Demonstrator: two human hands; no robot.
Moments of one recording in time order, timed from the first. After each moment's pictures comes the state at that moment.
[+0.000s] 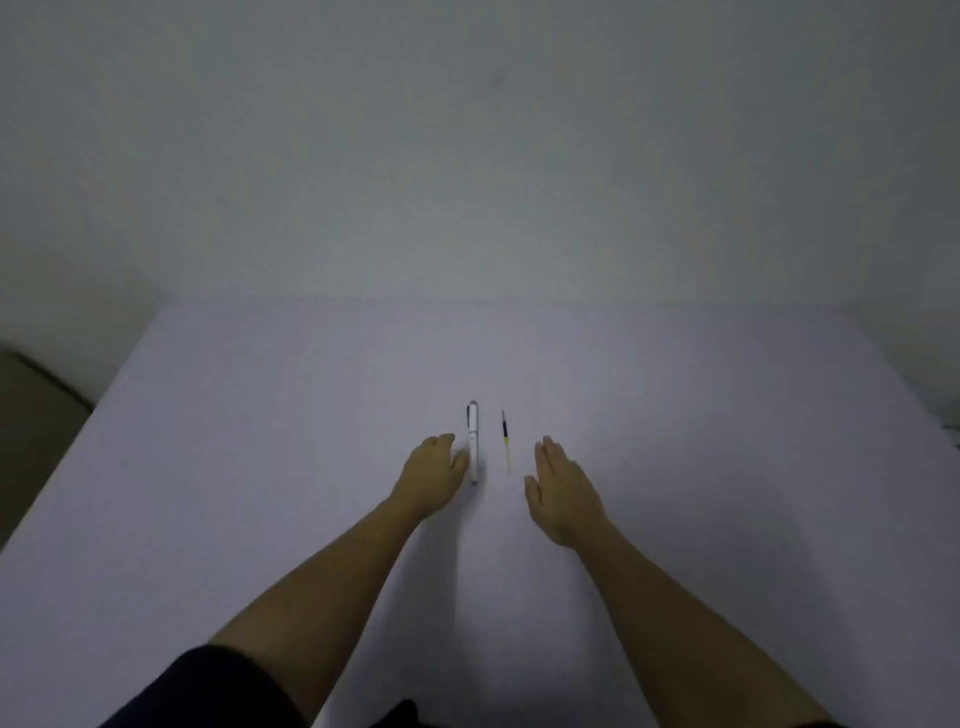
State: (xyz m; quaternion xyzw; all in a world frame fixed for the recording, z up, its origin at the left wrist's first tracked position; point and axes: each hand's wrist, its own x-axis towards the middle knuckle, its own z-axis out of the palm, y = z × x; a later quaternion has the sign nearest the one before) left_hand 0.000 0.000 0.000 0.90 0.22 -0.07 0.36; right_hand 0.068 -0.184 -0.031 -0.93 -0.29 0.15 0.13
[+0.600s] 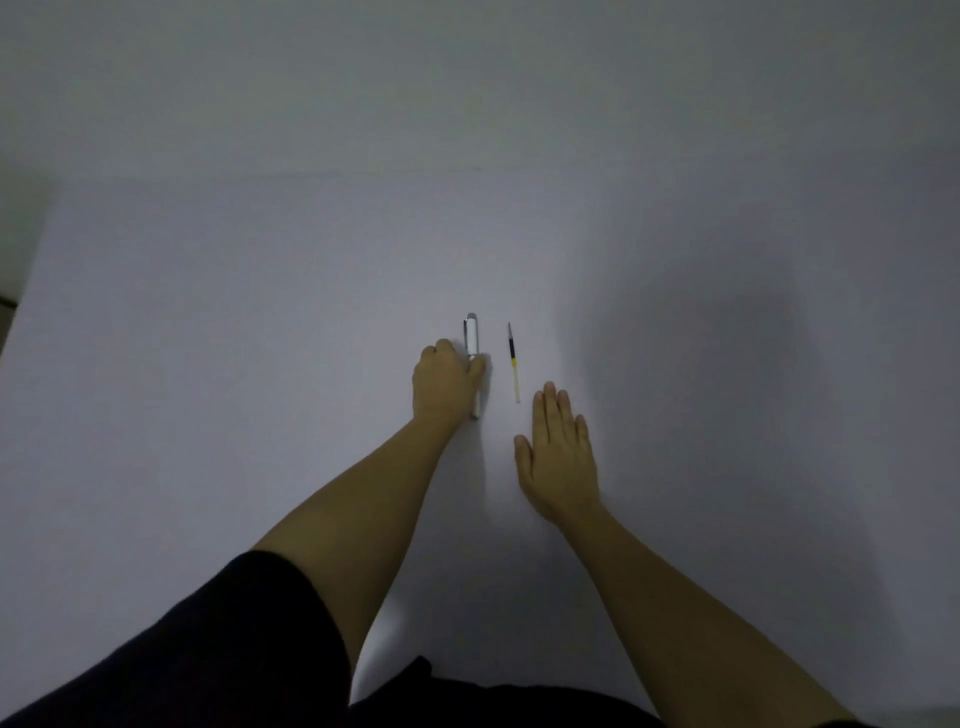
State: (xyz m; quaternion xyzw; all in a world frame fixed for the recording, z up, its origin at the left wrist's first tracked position) left_hand 0.074 -0.001 -0.058 0.87 0.35 -0.04 0.35; right_hand 0.052 -0.172 -0.108 -0.95 -0.24 0.14 0.14
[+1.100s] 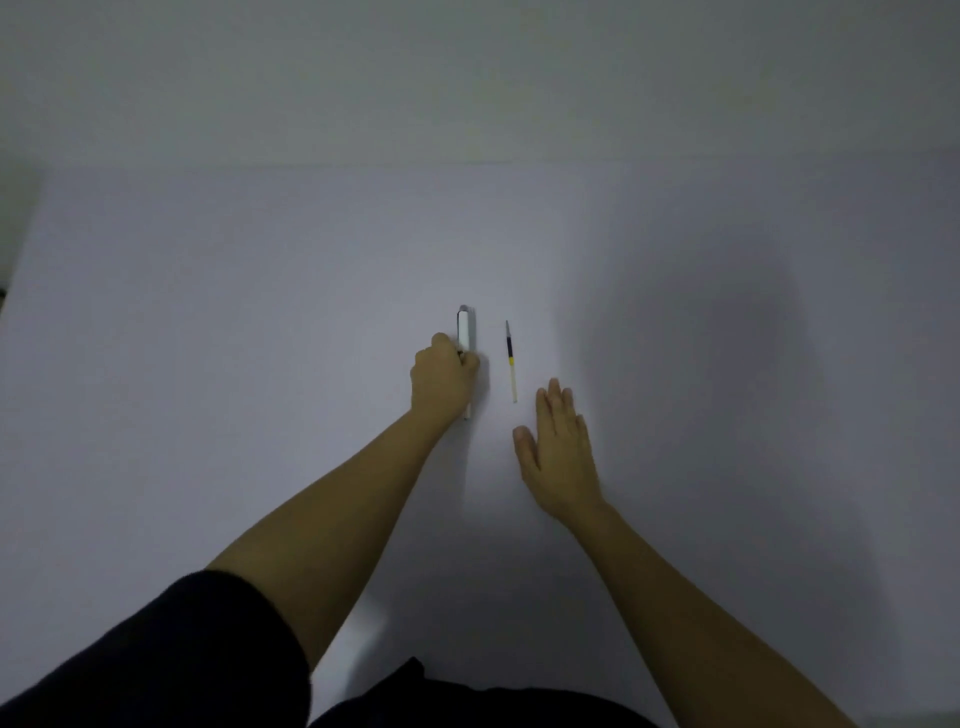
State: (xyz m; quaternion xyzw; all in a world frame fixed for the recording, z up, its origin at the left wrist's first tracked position) left_hand 0.079 0.001 -0.044 0.85 0.35 -0.05 0.40; right_hand 0.059 -0.173 -0.090 -0.93 -0.22 0.17 0.26
